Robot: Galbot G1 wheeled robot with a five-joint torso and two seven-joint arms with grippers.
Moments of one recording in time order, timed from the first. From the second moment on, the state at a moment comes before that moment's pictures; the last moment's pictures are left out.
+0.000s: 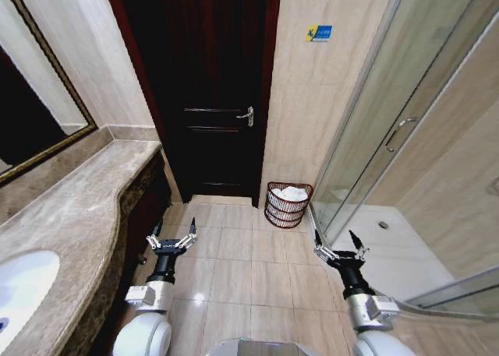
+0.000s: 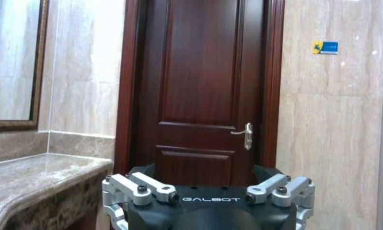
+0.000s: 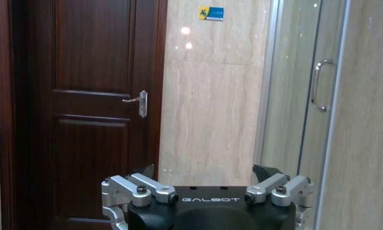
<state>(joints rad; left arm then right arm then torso) 1.79 -1.49 -0.60 -2.28 -0.16 -0.16 -0.03 -1.85 1.46 0.60 2.37 0.06 -0.02 0.05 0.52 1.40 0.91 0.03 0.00</state>
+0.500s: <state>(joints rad) 1.78 -1.51 -0.59 -2.28 -0.16 -0.16 -0.03 -1.84 1.46 0.59 2.37 0.06 -0.02 0.05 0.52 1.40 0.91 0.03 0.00</state>
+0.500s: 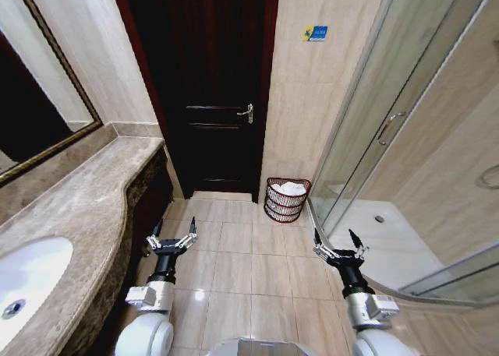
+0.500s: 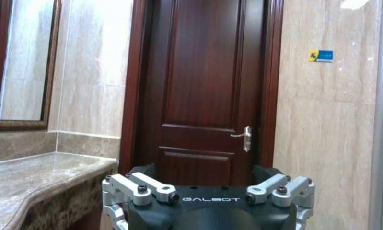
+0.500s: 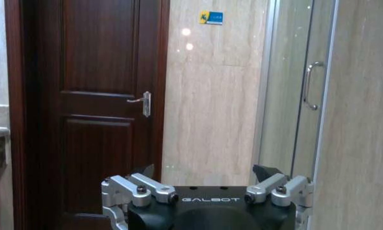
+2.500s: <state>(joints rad) 1.77 -1.49 -0.59 -2.32 -0.15 -0.11 -0.03 -1.83 1.47 0.59 2.41 0.02 -0.03 0.05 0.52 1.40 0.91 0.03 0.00</state>
